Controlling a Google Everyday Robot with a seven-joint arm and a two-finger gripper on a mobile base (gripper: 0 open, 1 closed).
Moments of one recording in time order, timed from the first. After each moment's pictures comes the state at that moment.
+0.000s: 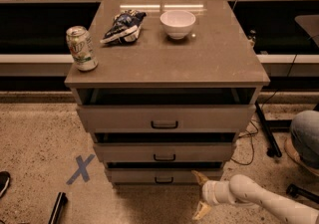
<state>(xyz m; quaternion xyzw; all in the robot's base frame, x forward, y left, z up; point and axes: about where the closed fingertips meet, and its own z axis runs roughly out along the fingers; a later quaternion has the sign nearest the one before) 0.484 -0.153 0.253 -0.66 0.65 0.15 0.35</state>
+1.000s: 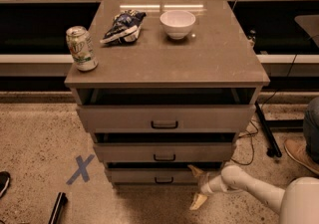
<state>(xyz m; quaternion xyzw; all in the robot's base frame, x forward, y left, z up) 0.530 -0.152 0.207 -0.67 0.65 0.16 0.33</state>
